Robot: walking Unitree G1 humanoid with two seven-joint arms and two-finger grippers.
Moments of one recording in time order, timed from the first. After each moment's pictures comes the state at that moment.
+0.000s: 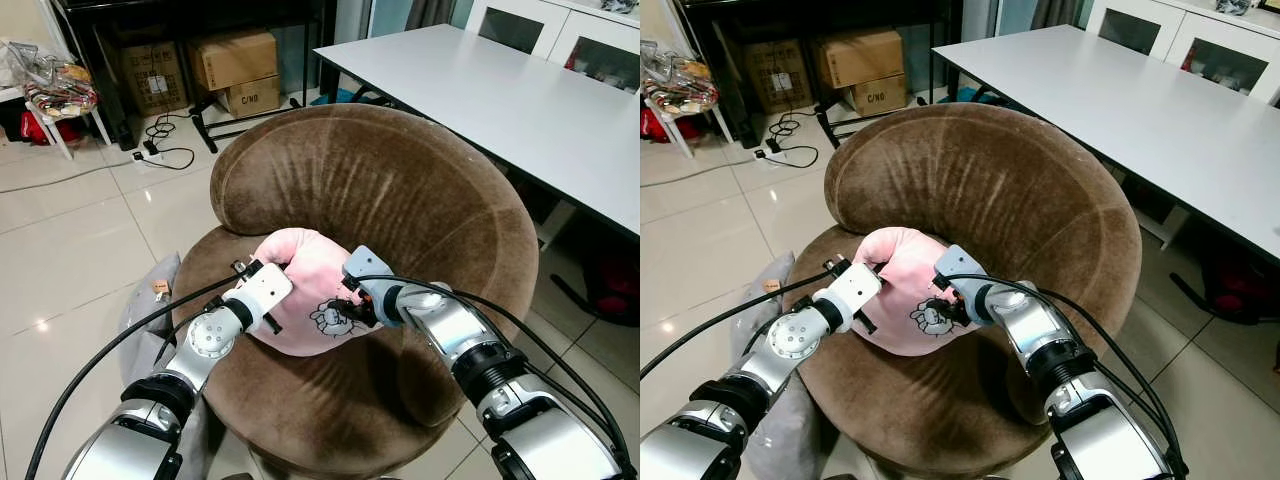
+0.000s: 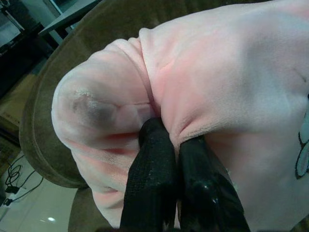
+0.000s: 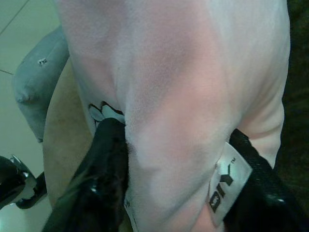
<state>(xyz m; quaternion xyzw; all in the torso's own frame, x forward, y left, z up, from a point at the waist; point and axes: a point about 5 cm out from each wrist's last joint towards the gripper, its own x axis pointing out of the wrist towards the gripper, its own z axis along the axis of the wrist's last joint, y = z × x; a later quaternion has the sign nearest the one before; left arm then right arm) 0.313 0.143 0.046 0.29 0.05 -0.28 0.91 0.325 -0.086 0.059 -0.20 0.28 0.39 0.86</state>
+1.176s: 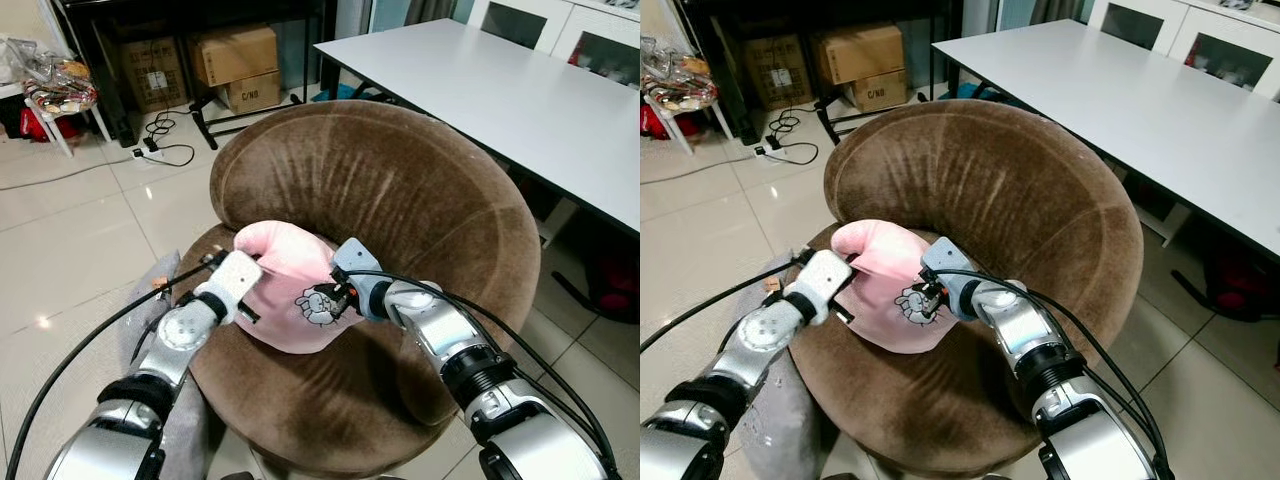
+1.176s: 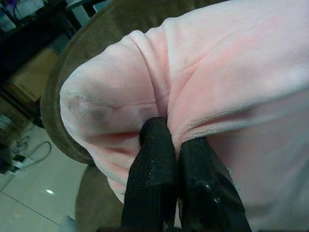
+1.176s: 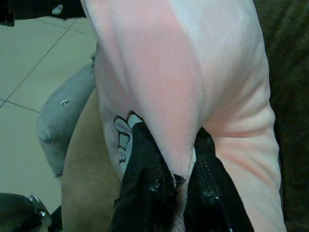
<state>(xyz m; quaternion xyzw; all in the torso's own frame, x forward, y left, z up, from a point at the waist) 0.316 0.179 0.053 0.23 0.06 -0.23 0.94 0.324 -0.065 0.069 -0.14 0.22 0.41 0.87</state>
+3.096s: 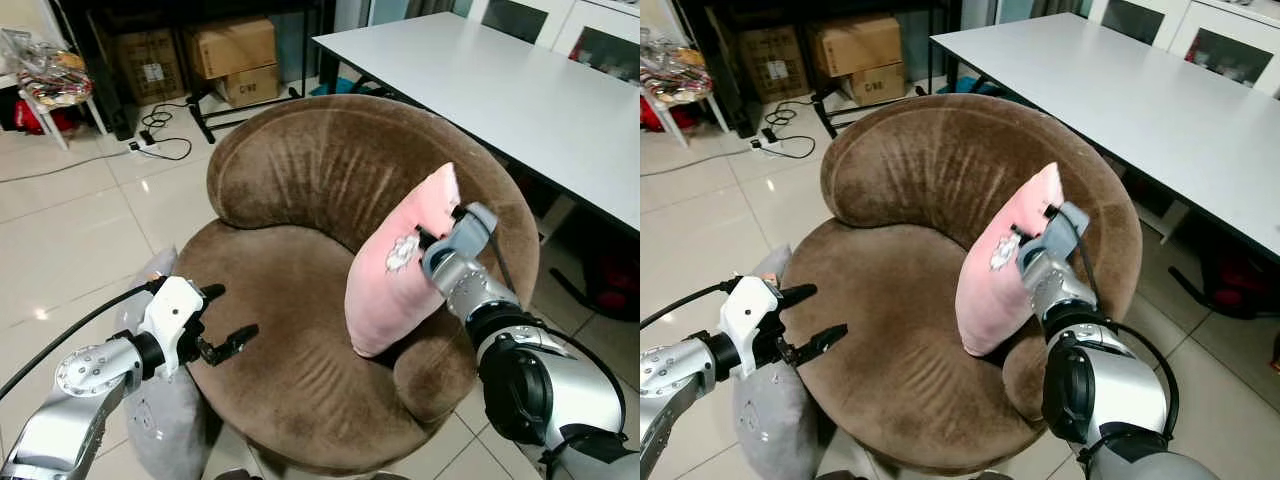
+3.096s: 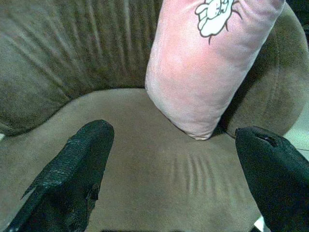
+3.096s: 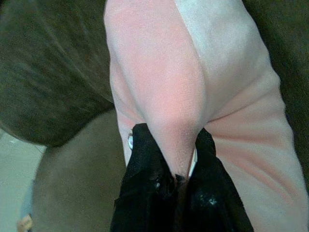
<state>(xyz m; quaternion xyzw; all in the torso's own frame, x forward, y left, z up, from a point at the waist) 0.235 0.212 0.097 0.13 0.15 -0.36 0.91 0.369 -0.157 0.079 0.28 0.25 -0.12 0.92</state>
